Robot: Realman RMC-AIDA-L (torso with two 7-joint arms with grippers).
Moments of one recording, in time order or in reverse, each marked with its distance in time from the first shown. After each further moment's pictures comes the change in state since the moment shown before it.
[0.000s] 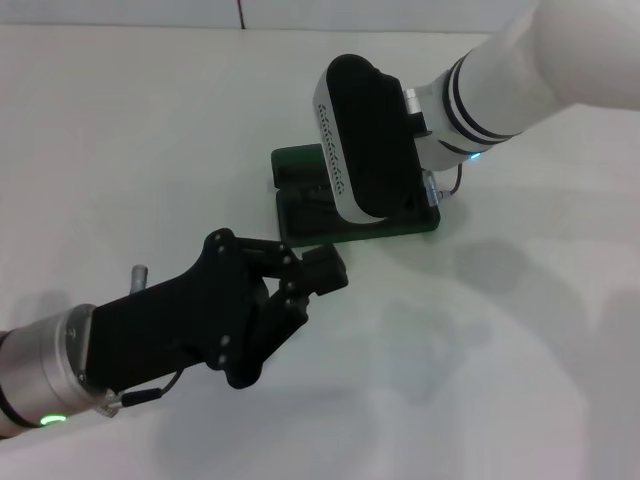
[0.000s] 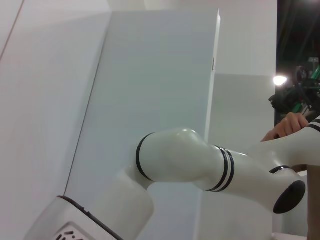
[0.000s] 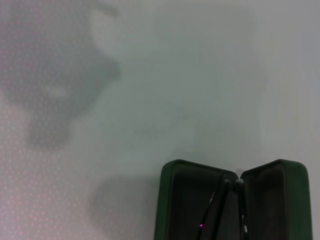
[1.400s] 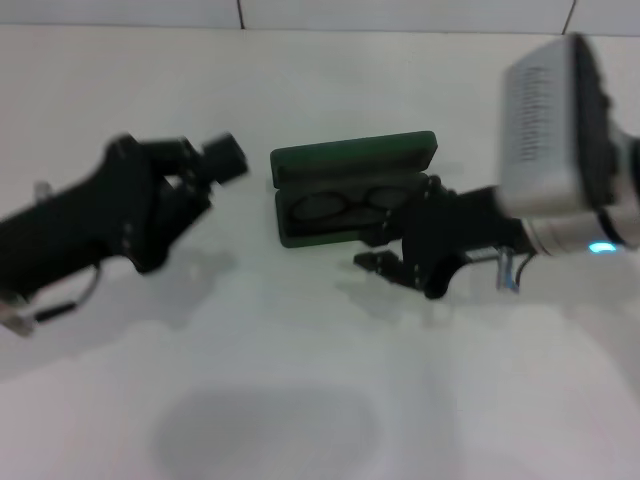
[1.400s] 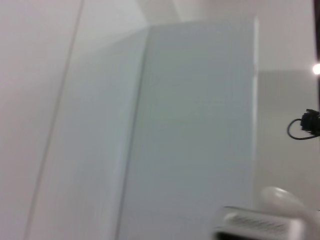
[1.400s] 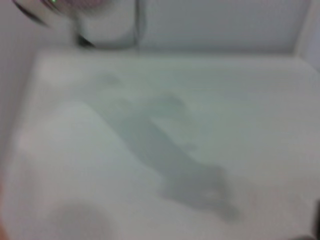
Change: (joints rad) left arm -0.015 0.094 -0.178 0.087 0.010 -0.031 -0.147; right arm -0.568 -0.001 0.308 -0.387 0.465 -0.198 -0.153
